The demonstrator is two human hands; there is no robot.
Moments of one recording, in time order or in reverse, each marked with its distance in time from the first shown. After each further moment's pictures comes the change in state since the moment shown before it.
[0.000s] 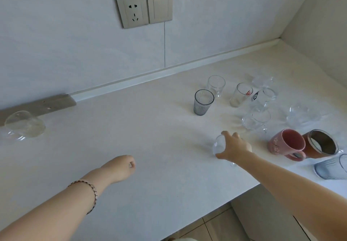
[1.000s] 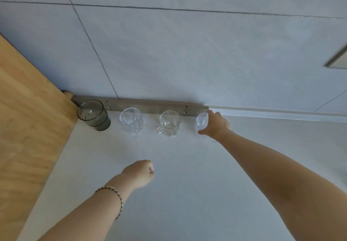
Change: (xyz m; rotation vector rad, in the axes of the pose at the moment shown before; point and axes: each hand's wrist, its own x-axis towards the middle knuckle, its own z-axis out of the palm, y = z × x) left_hand -0.052 -0.349 -0.070 -0.303 0.119 -0.330; right_hand 0.011 -0.546 0.037 -0.061 0.051 -0.507
